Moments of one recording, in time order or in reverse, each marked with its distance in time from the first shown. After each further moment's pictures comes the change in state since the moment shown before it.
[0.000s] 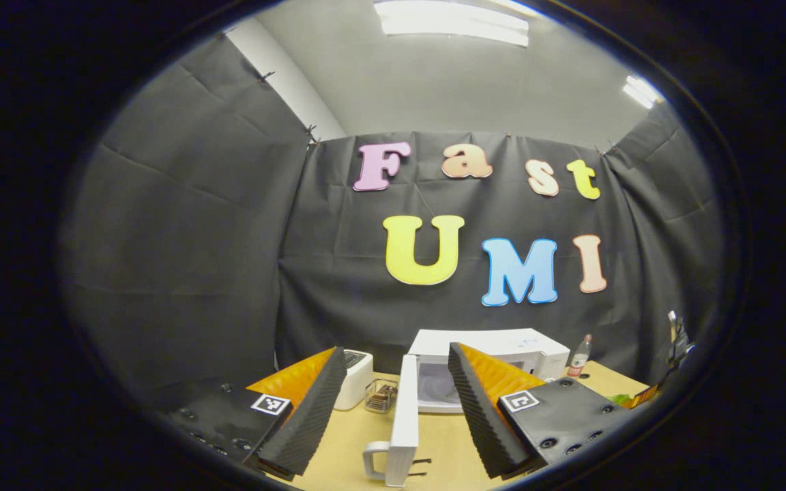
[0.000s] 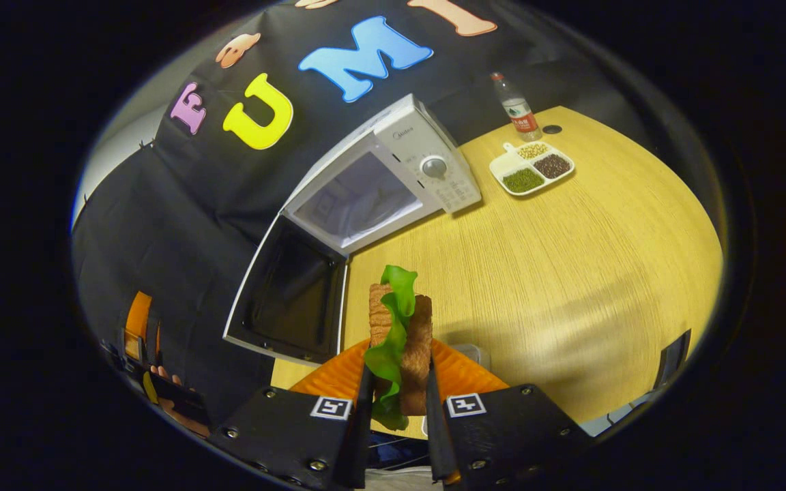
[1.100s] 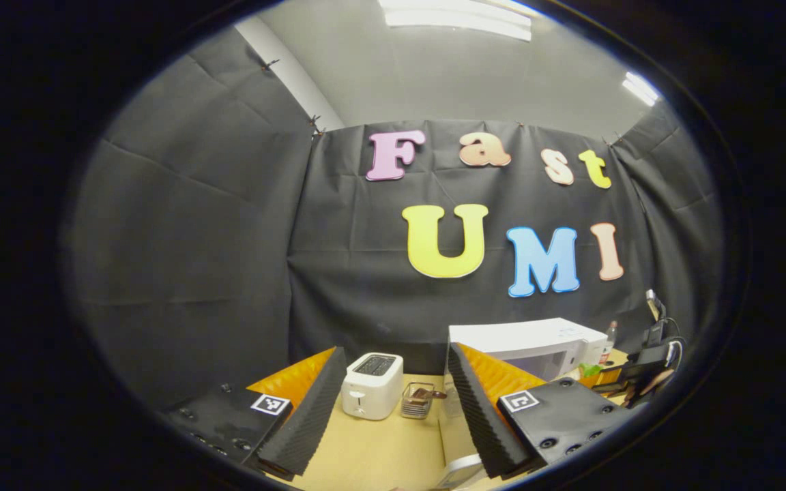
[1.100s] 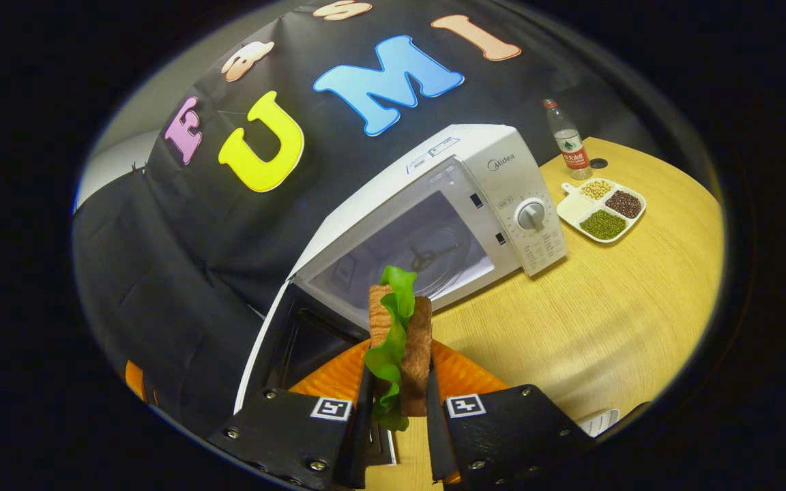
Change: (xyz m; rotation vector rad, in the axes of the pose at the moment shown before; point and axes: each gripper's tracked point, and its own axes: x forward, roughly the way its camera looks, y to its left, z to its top) left arm 0.059 0.103 -0.019 0.031 0.035 0.004; right arm 0.165 0.096 0.071 0.036 -0.269 -0.025
